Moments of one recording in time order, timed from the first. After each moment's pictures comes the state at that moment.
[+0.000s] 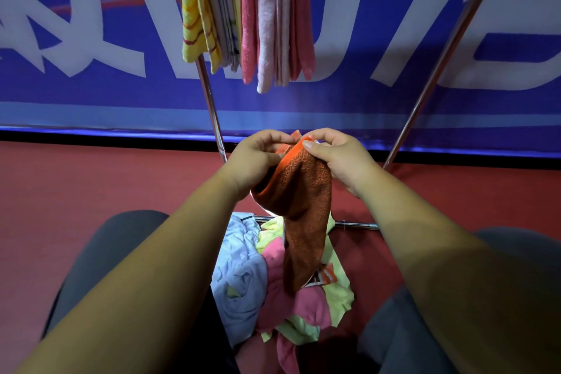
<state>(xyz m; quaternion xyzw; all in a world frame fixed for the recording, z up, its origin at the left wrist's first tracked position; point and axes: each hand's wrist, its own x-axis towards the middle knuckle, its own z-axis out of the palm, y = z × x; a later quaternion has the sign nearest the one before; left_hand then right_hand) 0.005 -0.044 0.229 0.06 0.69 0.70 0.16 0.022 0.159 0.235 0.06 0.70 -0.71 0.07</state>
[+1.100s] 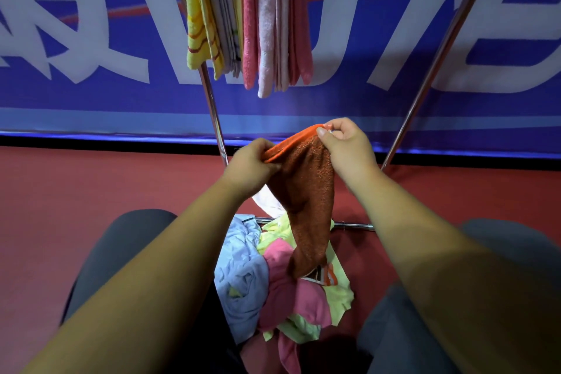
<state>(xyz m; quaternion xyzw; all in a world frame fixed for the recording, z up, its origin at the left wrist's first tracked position) 0.016 -0.053 0.236 0.05 0.90 0.44 0.04 0.019 0.163 0.244 0.10 0.79 -0.59 -0.12</state>
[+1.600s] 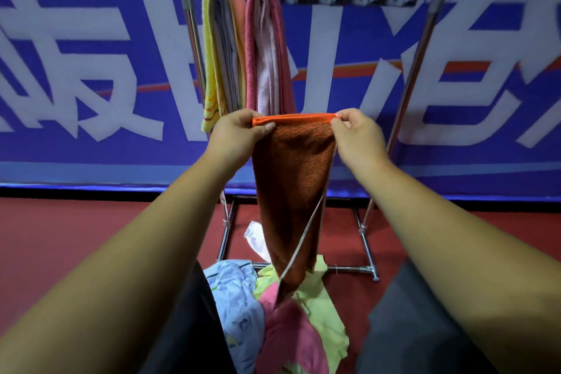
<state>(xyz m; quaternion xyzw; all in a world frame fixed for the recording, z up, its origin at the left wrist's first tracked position) 0.022 -0.058 0.407 0.10 0.79 0.60 -0.08 0.055 0.183 0.406 0.09 0.85 -0.47 -0.22</state>
